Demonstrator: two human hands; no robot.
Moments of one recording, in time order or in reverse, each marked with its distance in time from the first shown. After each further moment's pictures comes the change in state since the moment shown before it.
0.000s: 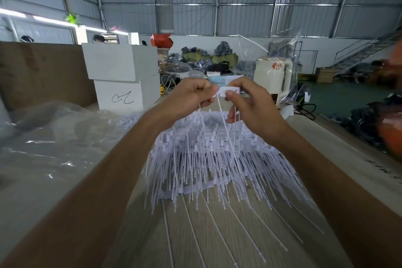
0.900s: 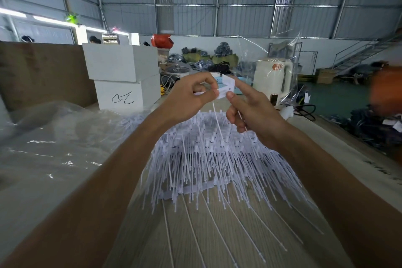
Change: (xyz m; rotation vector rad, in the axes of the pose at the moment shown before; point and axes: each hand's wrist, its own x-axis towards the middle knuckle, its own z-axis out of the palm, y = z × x) left_hand 0.001 0.000 0.001 0.139 0.121 0.193; right_hand -0.001 0.002 0.001 0.301 -0.148 0.266
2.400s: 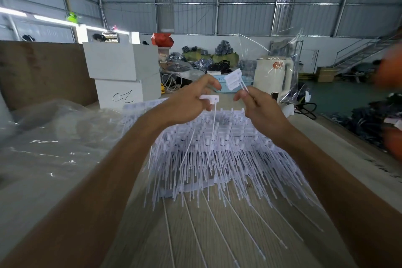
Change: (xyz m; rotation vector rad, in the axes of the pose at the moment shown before) left_hand 0.001 -0.007 -0.003 0.191 -0.273 -0.110; right_hand 0.003 0.012 -0.019 -0.576 0.224 -0.115
